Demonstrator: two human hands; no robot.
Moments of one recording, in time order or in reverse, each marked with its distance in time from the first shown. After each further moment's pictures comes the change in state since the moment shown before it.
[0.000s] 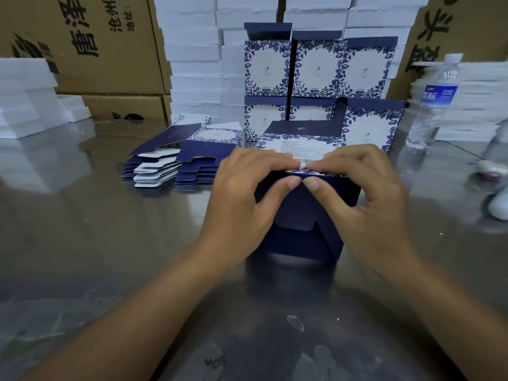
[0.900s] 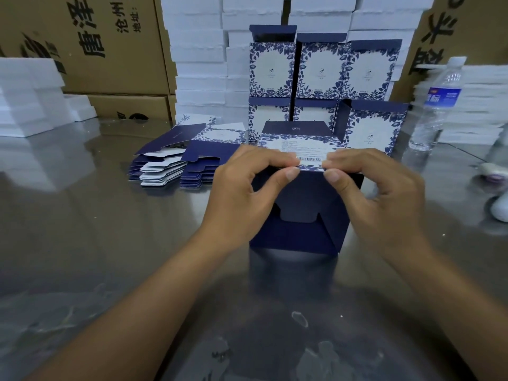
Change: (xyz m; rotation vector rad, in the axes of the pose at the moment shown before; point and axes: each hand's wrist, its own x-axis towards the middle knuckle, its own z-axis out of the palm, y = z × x) left_hand 0.007 0.002 -0.006 -0.182 -0.041 -0.191; right_hand 0.006 0.014 -0.007 -0.049 0.026 -0.092
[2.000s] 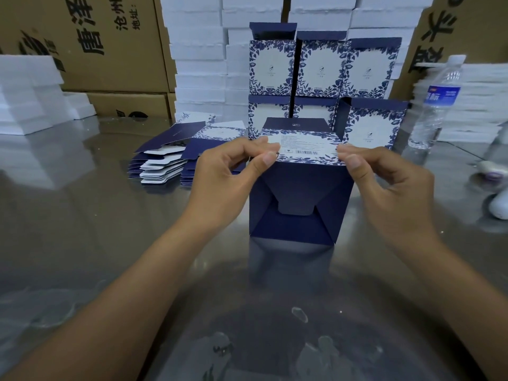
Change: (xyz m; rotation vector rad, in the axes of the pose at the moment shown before) left_hand 0.007 -0.017 -0.015 -0.271 -0.060 -0.212; right_hand -0.002 0.013 -0.004 0.187 0.026 0.282
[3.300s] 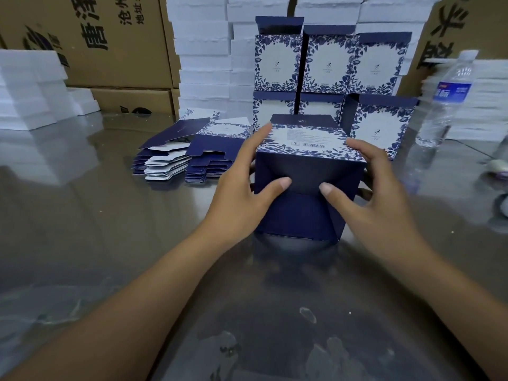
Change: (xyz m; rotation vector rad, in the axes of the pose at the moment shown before) left_hand -0.012 -0.018 0.007 0.134 -0.076 -0.105; right_hand -0.016 0.009 0.013 0.021 -0.220 0.211
